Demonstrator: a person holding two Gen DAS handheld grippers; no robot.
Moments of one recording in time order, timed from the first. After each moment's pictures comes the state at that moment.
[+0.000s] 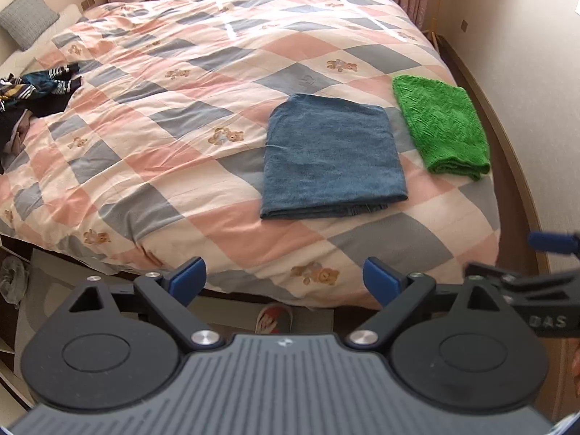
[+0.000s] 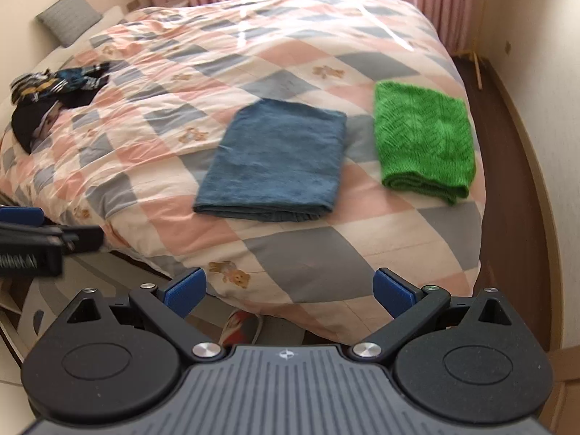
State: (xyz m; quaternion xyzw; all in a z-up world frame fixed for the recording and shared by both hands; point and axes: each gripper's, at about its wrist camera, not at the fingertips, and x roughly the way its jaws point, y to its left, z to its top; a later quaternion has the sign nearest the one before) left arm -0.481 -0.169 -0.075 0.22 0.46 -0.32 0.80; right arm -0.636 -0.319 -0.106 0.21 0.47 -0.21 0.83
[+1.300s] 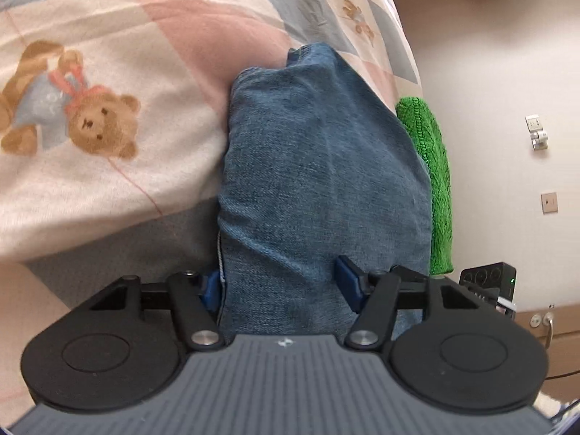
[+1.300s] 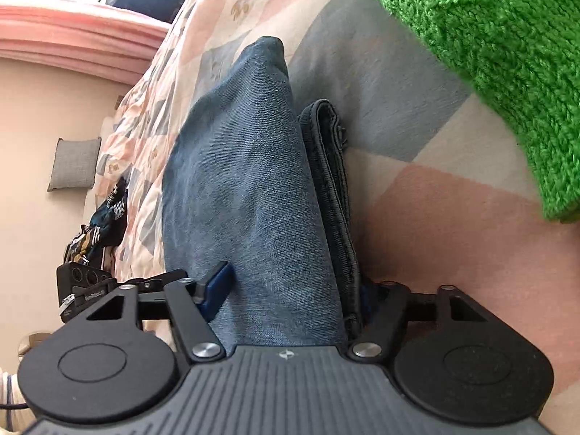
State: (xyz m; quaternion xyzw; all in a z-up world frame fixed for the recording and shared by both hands) left arm -0.165 -0.304 -0.372 -0.04 0.66 -0.51 0.55; right arm -0.485 -0.538 -0.371 0.57 0.36 -0.09 0.73
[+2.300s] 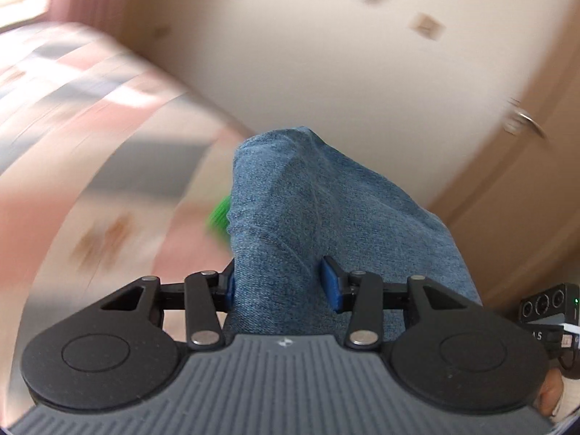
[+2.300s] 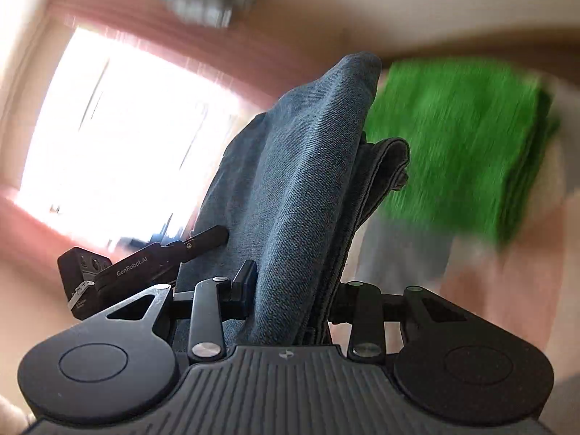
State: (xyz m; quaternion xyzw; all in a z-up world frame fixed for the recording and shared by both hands) left arm -0.197 -0.560 -0.195 0.20 0.36 -0.81 0.42; right arm -0.552 -0.467 -0.255 0.53 -0.03 -0.40 0.74
